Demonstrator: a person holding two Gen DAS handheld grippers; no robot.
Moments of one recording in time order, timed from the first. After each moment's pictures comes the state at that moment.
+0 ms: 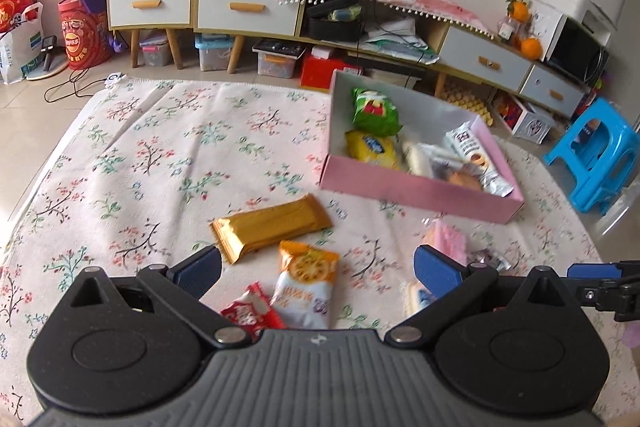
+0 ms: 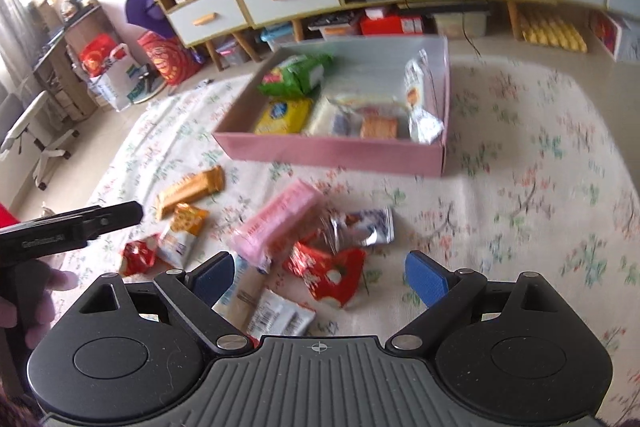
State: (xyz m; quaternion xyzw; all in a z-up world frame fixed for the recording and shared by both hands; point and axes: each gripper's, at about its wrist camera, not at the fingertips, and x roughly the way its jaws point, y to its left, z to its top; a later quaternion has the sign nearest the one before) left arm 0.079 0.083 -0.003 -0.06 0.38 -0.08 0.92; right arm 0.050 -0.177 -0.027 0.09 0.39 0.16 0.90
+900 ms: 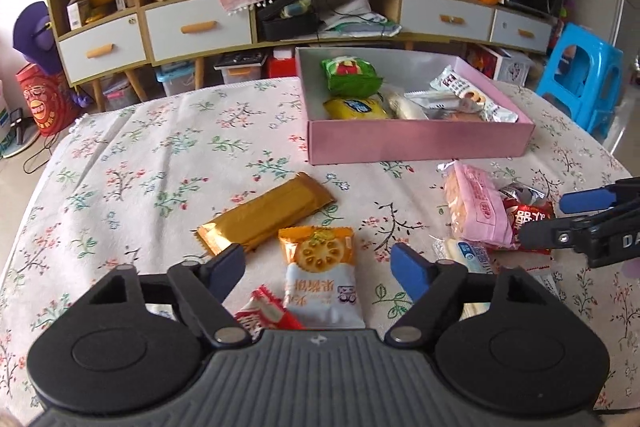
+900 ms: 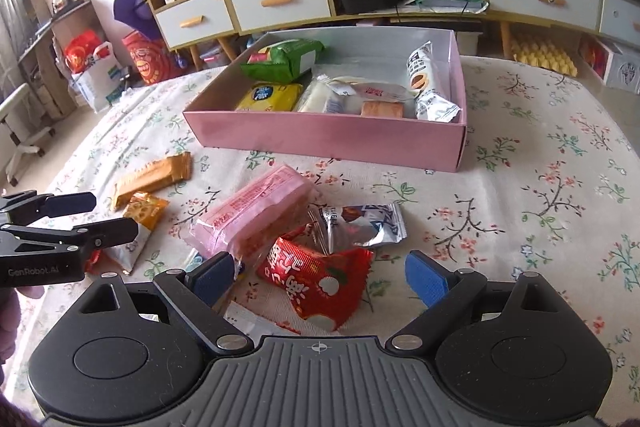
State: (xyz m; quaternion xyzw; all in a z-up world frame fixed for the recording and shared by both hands) left arm 0.080 0.072 -0.042 0.06 0.36 -0.13 0.92; right arm 0.065 -0.145 -0.078 0.05 0.35 0.12 0.93
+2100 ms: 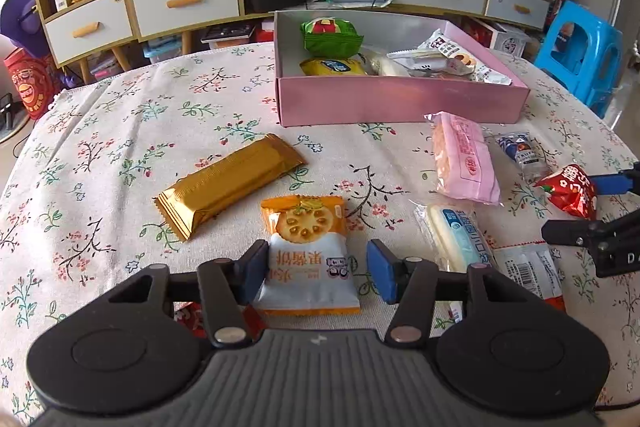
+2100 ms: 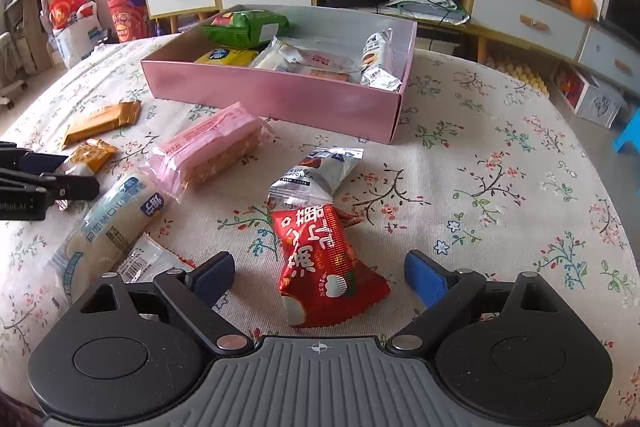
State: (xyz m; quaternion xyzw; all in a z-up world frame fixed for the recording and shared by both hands) left arm 0.080 0.057 -0.058 0.06 0.39 -0.13 0.91; right arm 0.047 -0.171 -0.100 -0.03 0.35 0.09 0.93
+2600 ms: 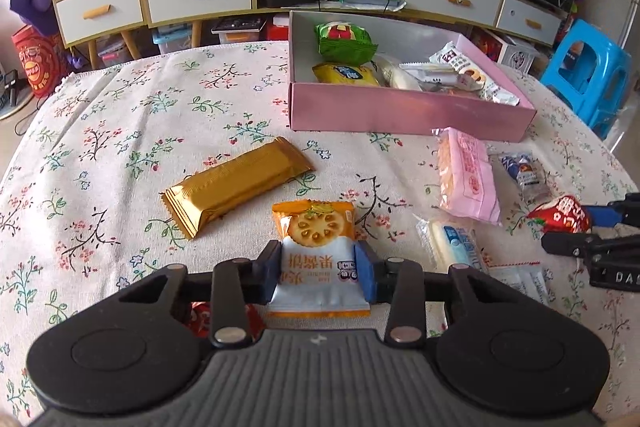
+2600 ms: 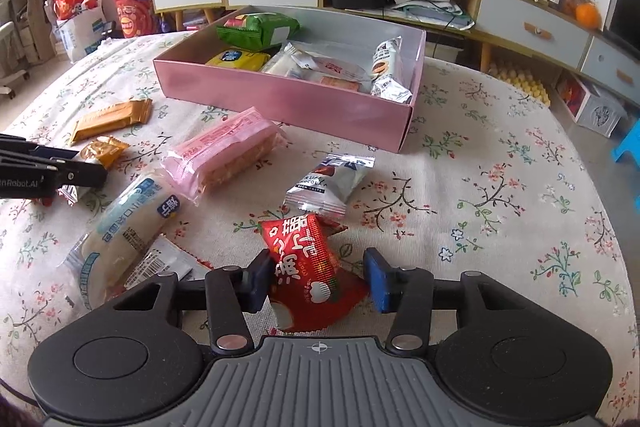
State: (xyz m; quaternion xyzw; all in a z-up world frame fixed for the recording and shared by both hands) left arm 0.083 0.064 -0.049 0.03 0.41 -0.12 0.91; right arm 0.043 -0.162 -0.090 -0.05 0.35 0.09 0.93
